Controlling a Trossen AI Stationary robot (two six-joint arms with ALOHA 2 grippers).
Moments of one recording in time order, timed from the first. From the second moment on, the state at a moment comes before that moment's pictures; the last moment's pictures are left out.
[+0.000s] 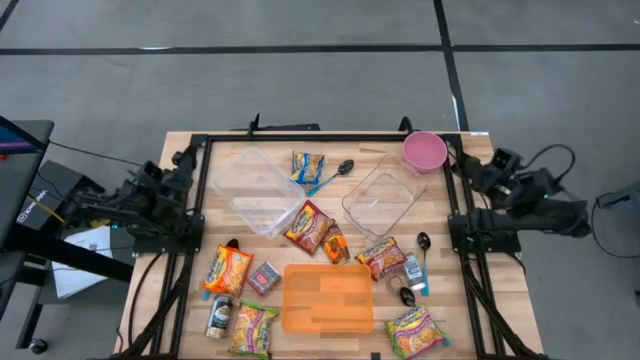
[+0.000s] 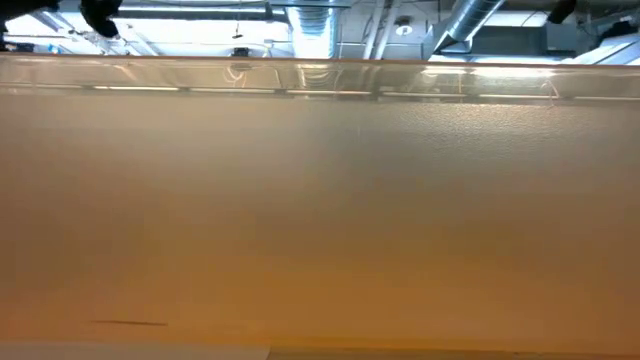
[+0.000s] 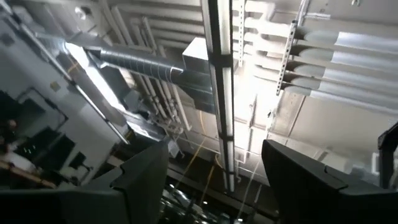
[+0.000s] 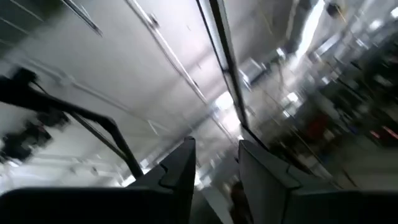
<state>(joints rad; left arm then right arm) -0.12 0.29 0.15 1.14 -0.55 -0.02 -0.03 0.15 0.43 0.33 0.17 0.70</state>
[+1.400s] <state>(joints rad) -0.11 0.52 0.32 1.15 -0.63 0.13 0.68 1.15 1.14 -1.43 0.24 2.17</state>
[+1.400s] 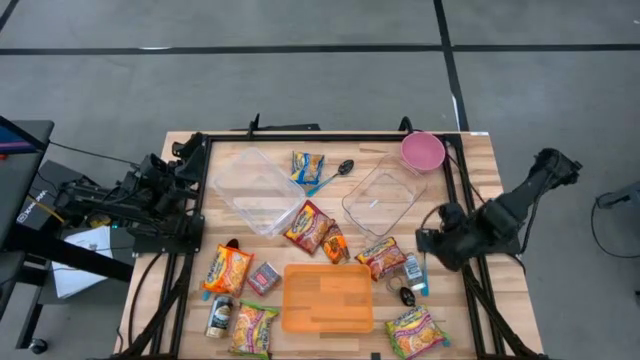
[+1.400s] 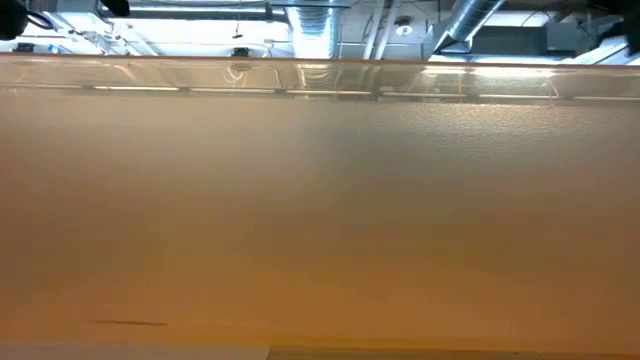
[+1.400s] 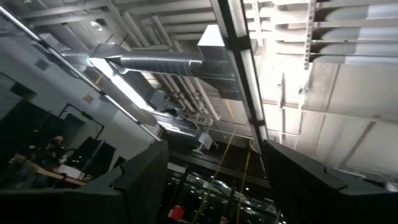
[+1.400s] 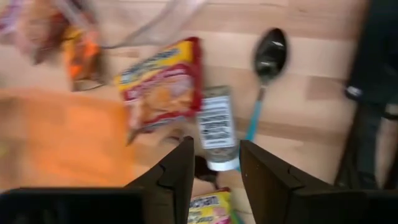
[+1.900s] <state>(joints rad) -0.04 0.52 0.32 1.18 -0.63 0.12 0.66 1.34 1.12 -1.47 0.19 2.23</state>
